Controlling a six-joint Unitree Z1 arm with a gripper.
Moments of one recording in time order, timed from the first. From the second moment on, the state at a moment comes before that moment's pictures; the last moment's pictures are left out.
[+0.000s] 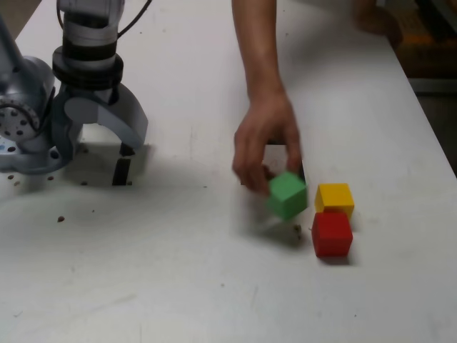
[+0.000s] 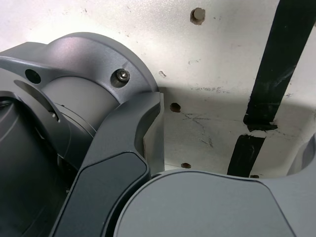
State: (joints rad) arm 0.06 1.46 -0.59 0.96 -0.06 0.06
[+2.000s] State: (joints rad) arm -0.43 2.15 -2.18 1.63 0.15 -0.08
